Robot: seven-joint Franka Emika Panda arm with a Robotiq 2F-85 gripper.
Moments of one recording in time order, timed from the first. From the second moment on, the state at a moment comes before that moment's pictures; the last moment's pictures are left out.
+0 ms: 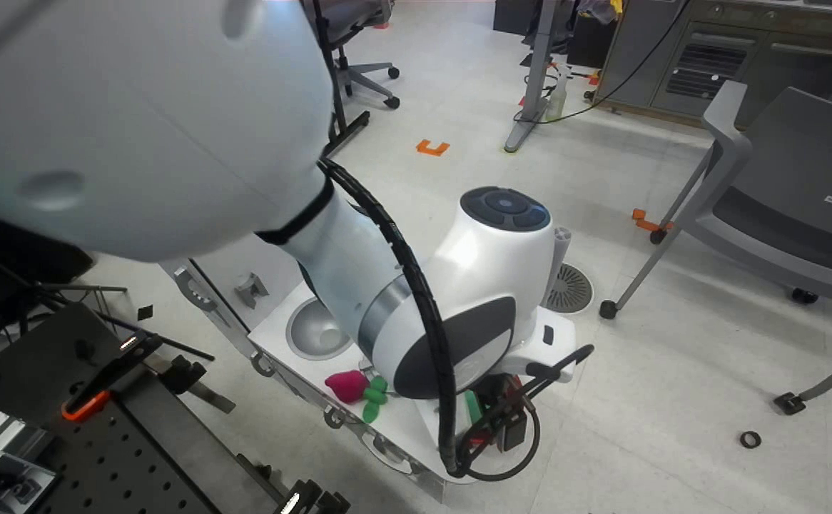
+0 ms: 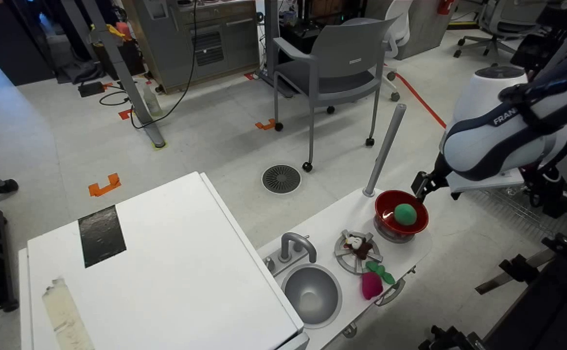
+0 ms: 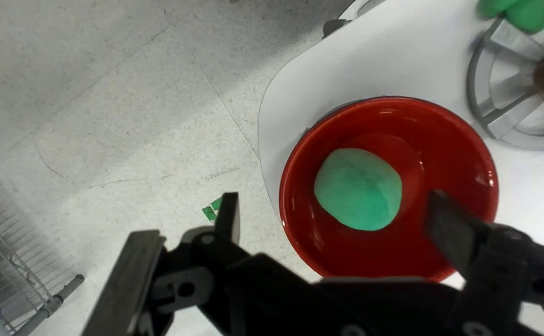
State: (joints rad) arm -0.14 1.05 -0.14 -1.73 0.03 2.70 0.22
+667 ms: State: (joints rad) arm -0.12 1.35 -0.15 -1.32 0.03 2.50 0.33
